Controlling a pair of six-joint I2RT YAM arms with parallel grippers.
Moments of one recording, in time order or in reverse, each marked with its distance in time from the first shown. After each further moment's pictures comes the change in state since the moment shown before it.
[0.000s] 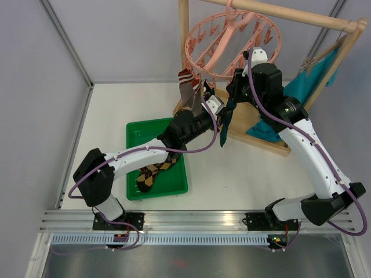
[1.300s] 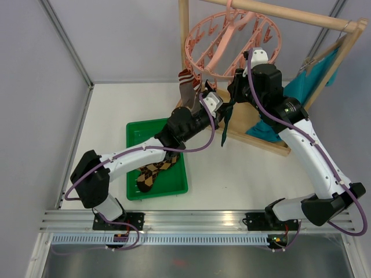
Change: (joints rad) left arm 0.000 -0.029 0.025 -0.012 -0.007 0.026; right arm 0.000 -0.003 -0.008 0.000 0.025 -0.009
